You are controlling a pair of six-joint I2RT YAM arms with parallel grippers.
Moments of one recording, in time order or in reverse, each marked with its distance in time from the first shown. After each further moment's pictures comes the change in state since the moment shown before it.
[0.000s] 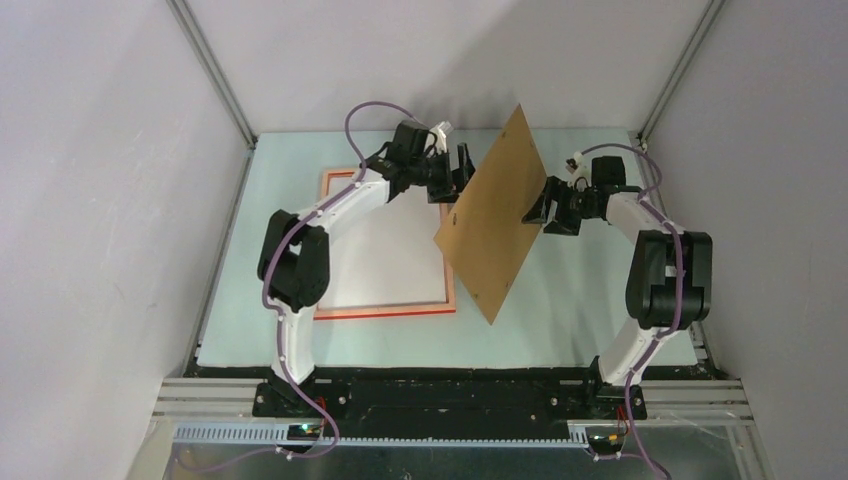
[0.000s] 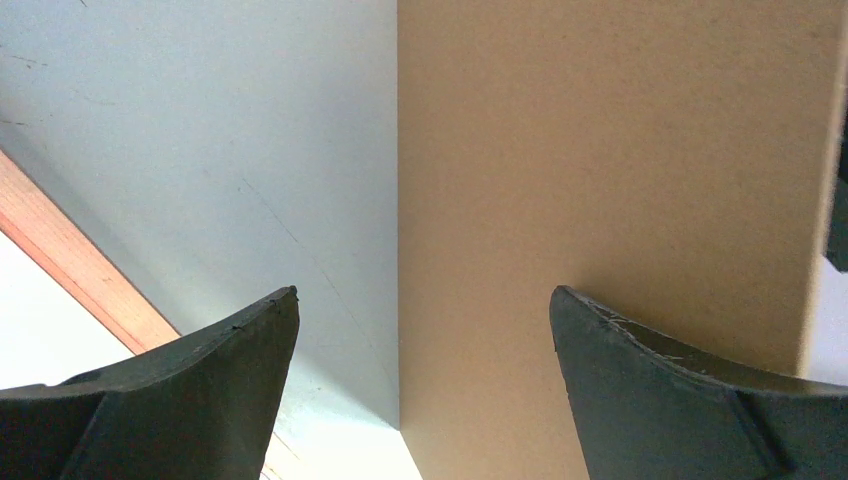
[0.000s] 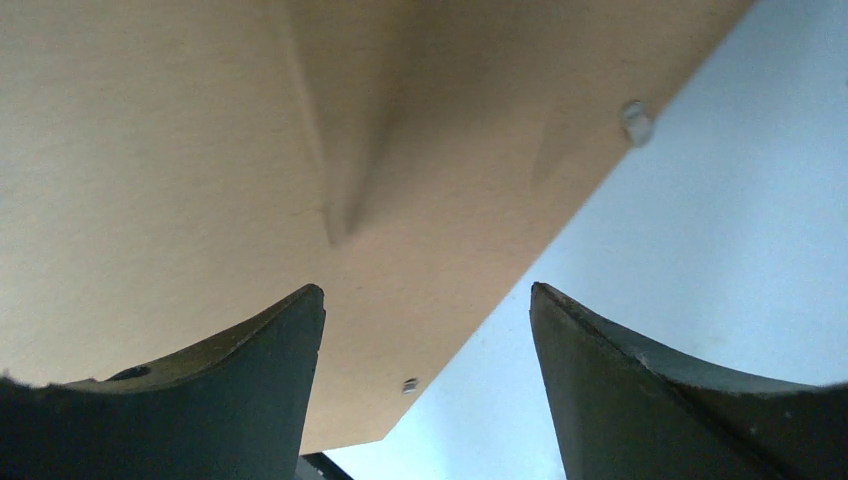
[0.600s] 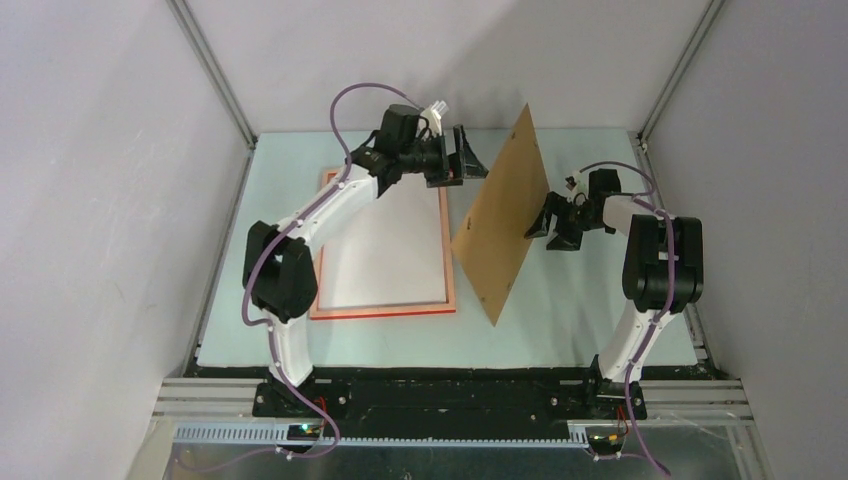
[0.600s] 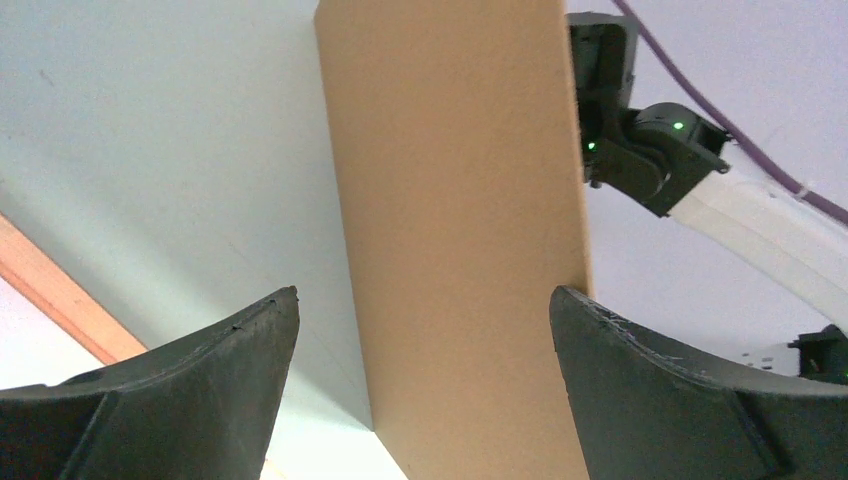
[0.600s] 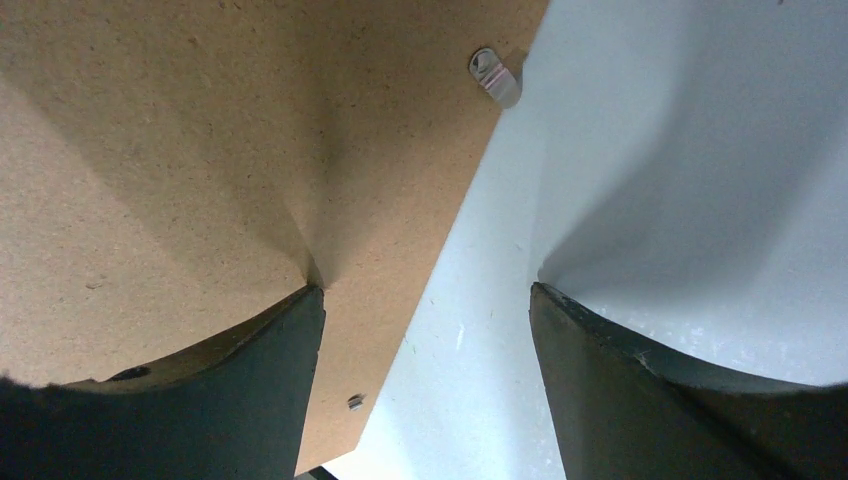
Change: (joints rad) left arm 0.000 -0.120 0.008 -0.007 0.004 -0.002; right arm -0.025 0.145 -0.019 -0.010 0.059 -0.014
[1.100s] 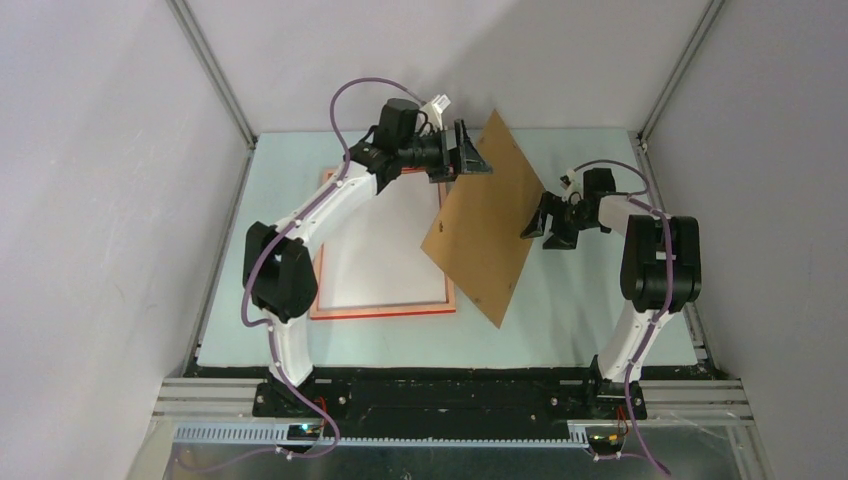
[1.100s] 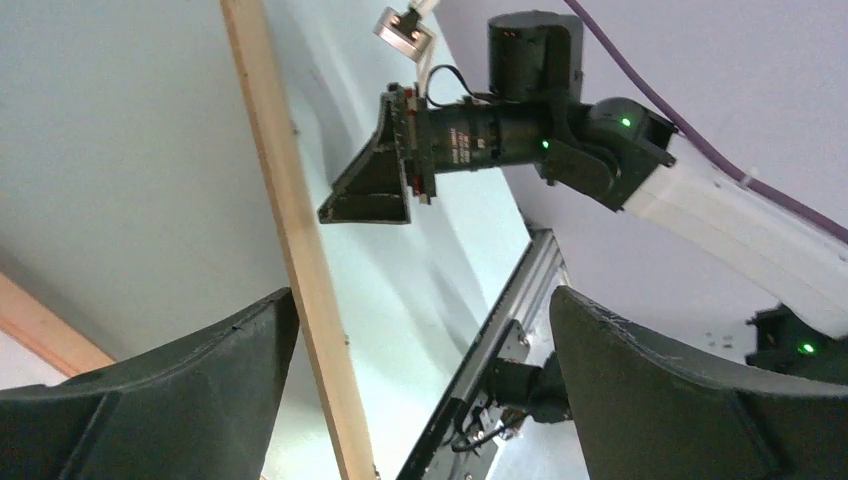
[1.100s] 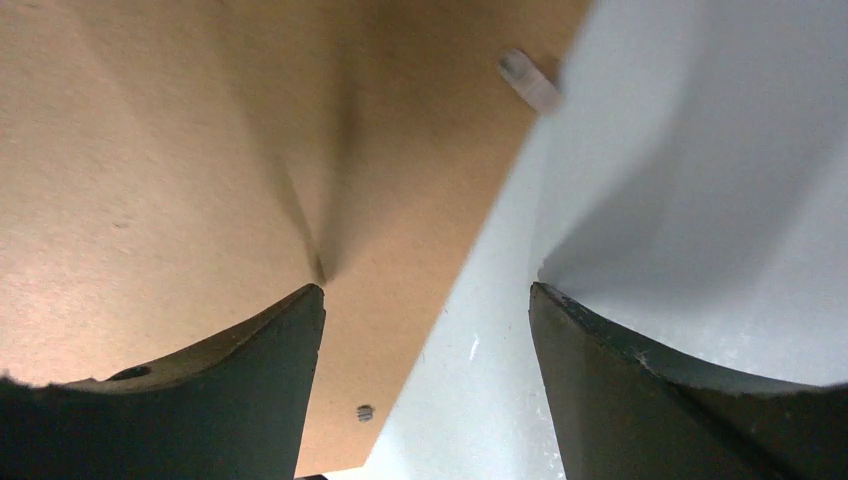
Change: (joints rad) left arm -0.002 0.000 0.055 -0.002 0.048 -0.007; right arm 0.025 0.001 0.000 0.014 0.005 -0.006
